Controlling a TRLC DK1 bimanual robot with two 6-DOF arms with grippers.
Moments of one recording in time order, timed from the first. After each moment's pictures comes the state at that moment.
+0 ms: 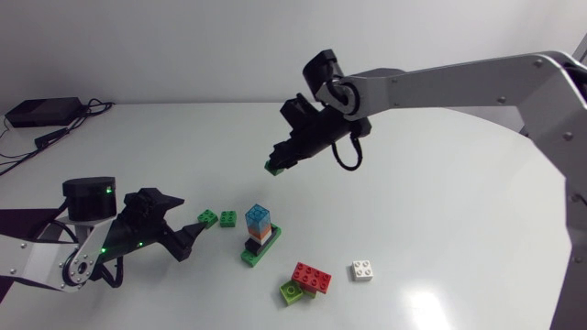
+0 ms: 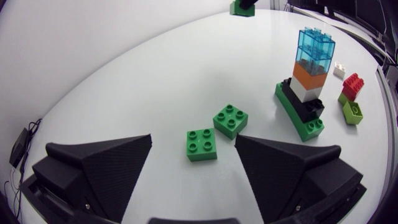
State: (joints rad) left arm -0.06 1.53 0.34 0.59 0.37 0.54; right arm 0.51 2.04 1.64 -0.50 -0.45 -0.18
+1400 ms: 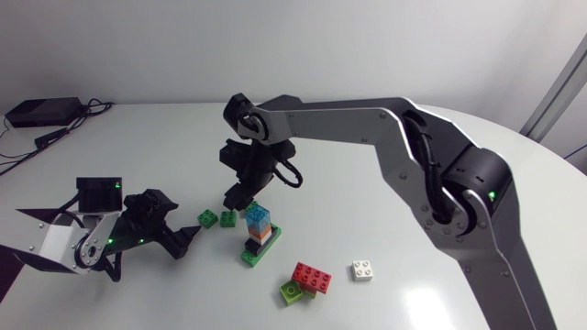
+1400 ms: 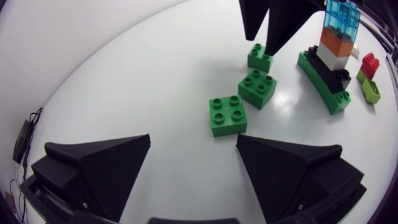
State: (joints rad) left arm 0.00 1.67 0.42 0.53 0.32 0.64; right arm 0.73 2.39 2.05 -0.82 -0.23 -0.32
